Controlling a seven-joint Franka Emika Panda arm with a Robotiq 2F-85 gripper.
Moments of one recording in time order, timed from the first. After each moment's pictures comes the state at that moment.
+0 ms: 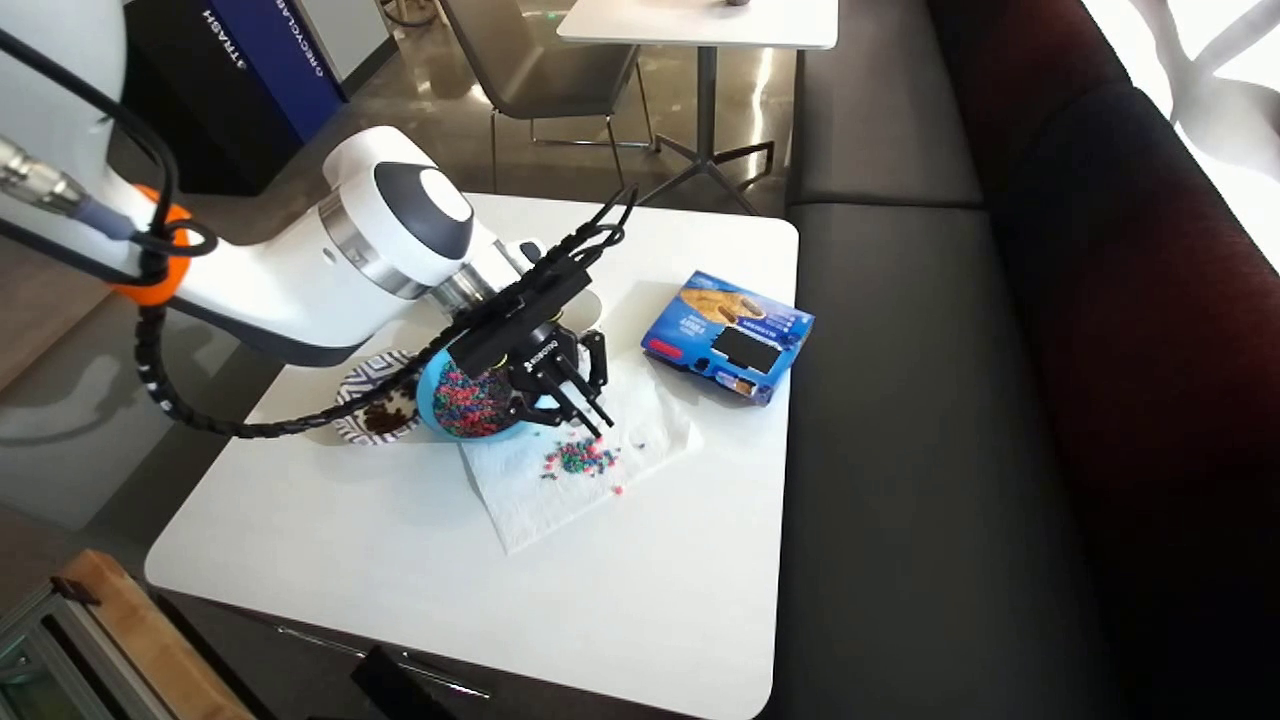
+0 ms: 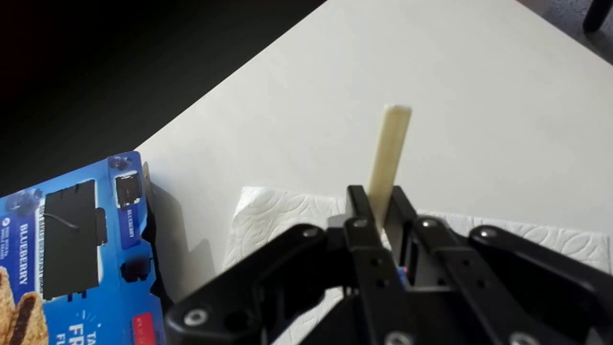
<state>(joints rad) 0.03 0.46 -0.04 -2.22 -1.07 2.34 -0.33</state>
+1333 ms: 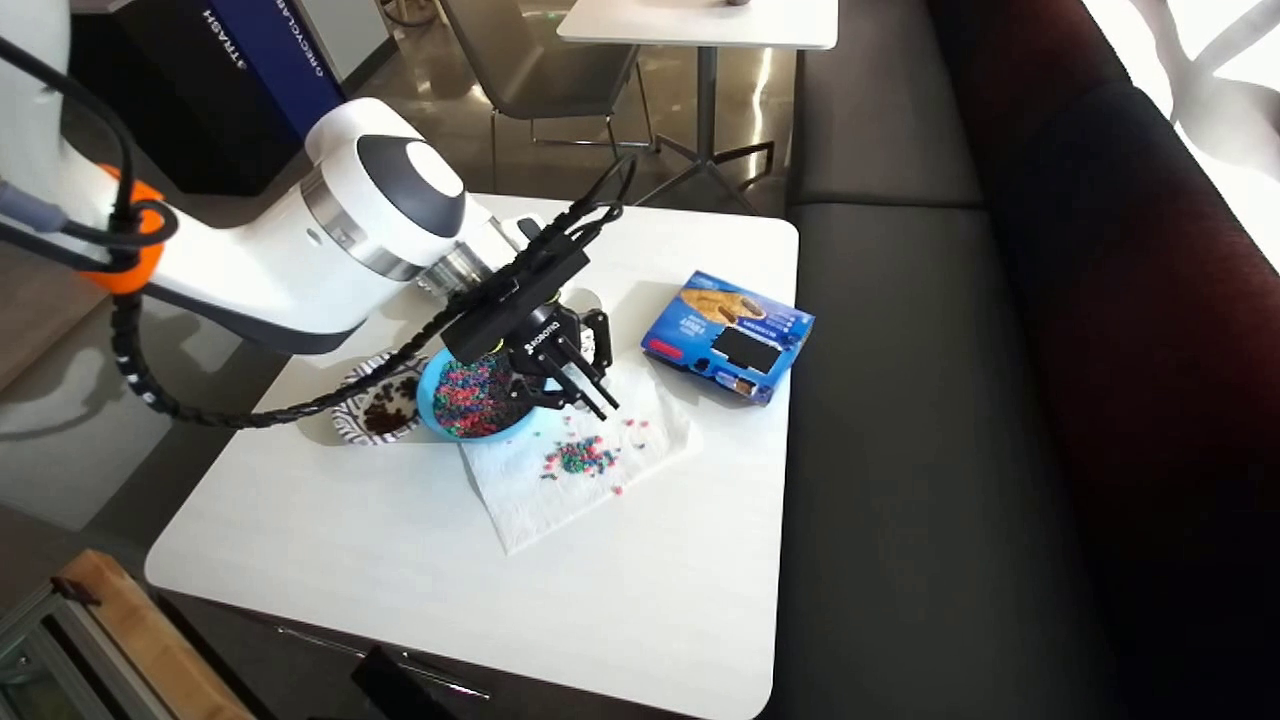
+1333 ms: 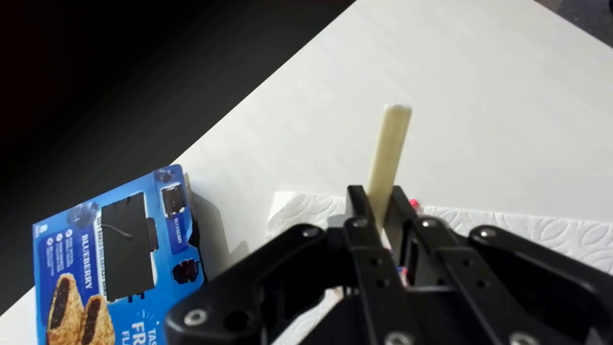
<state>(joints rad) -0.02 0.39 0.00 -2.24 -1.09 2.34 -0.28</state>
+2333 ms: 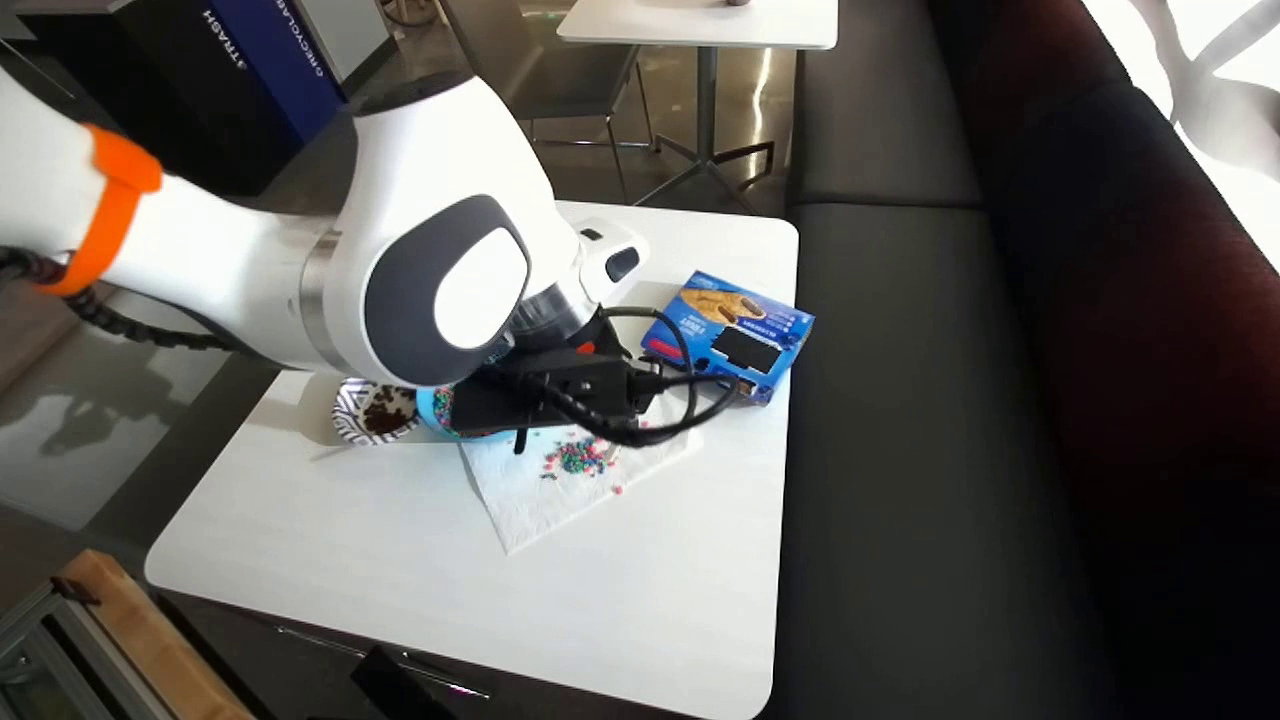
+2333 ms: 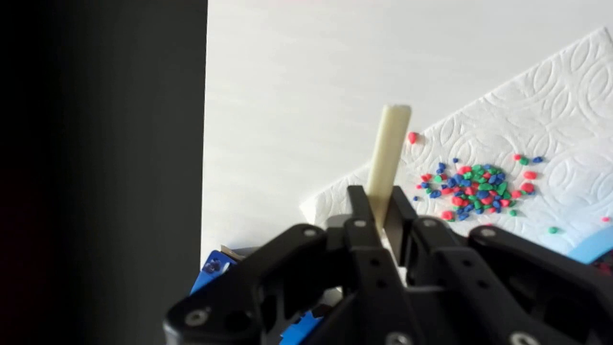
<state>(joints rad) -0.19 0.26 -0.10 -2.40 -0.55 2.76 -0.27</state>
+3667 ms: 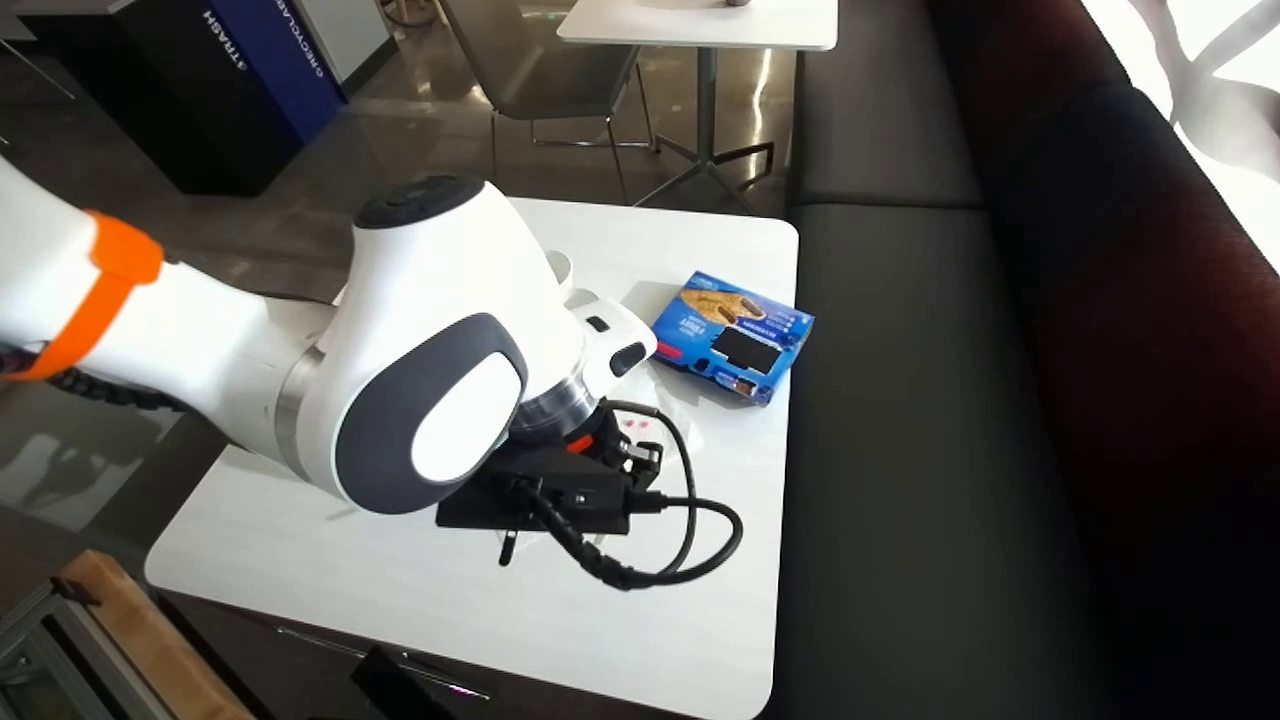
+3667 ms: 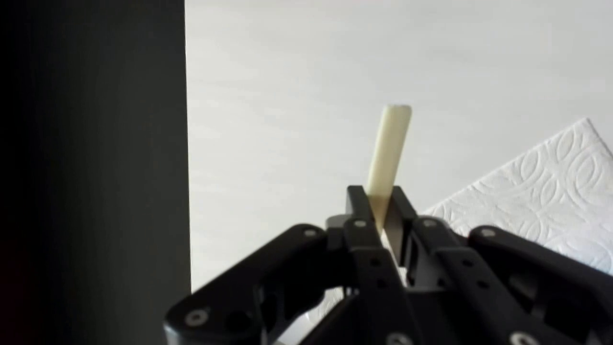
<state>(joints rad) -0.18 0.25 -0.22 -2.51 -0.54 2.83 -0.32</state>
